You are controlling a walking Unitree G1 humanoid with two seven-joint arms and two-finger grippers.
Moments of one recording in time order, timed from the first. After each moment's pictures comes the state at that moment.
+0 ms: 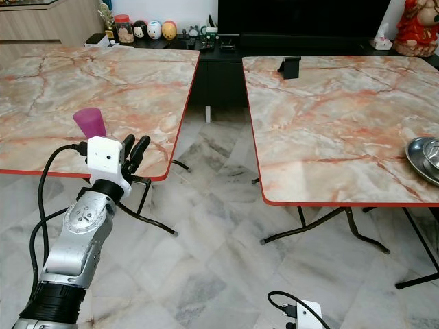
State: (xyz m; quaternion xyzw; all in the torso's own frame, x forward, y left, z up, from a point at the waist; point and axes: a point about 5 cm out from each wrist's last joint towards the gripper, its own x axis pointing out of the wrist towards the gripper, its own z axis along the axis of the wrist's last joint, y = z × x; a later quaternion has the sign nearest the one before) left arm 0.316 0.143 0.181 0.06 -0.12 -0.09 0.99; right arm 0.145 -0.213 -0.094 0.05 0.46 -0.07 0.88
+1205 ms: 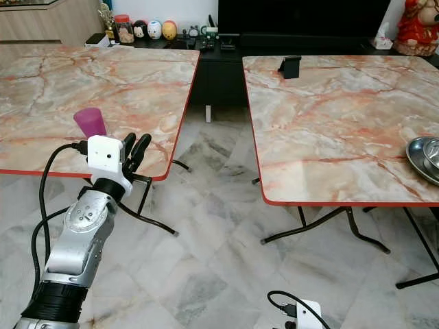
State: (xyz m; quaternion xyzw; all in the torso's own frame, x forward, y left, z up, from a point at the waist) left arm 0.316 0.140 0.183 0.05 -0.13 -0.09 0.99; right arm 0.146 -0.213 -0.094 0.06 0.46 -0.07 0.88
